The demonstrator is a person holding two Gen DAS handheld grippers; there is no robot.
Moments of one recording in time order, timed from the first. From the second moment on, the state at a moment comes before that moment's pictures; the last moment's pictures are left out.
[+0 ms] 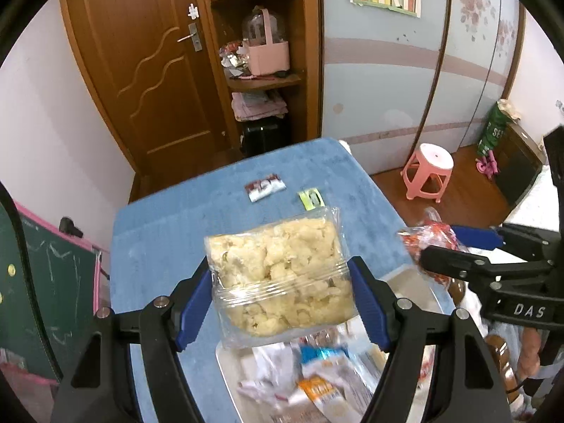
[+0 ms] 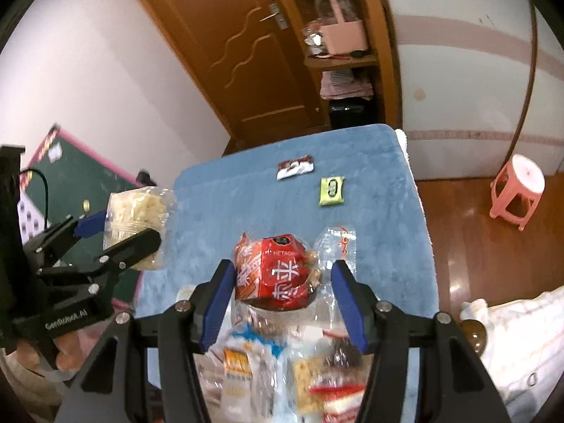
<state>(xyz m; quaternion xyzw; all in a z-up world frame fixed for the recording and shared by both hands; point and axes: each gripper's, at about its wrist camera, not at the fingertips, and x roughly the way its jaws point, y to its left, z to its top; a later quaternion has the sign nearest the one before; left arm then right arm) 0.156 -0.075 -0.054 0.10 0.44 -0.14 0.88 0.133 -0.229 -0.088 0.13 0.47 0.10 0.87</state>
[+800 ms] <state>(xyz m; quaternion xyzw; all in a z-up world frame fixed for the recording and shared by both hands) 0.076 -0.065 -0.109 0.07 0.52 -0.09 0.85 0.048 -0.193 -0.114 0.05 0.52 0.09 0.85</state>
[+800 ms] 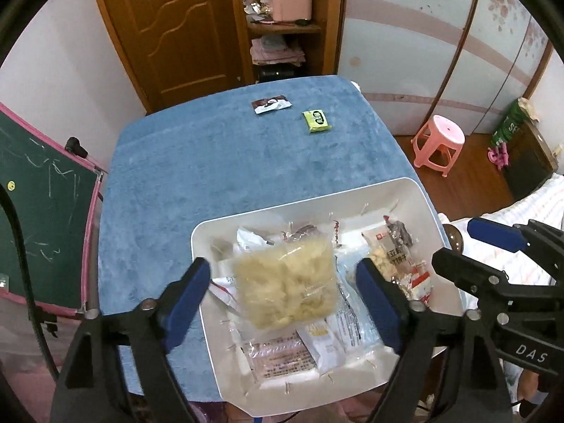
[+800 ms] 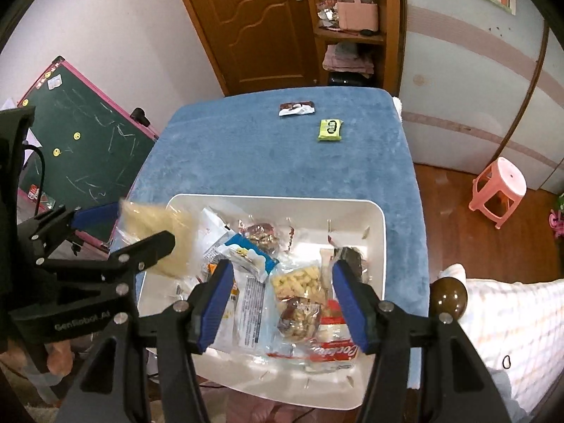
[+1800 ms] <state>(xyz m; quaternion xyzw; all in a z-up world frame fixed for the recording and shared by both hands) 0.084 -0.043 -0.098 0.06 0.52 -0.09 0.85 0.058 -0.179 -0.104 0.06 0.51 0.09 0.86</state>
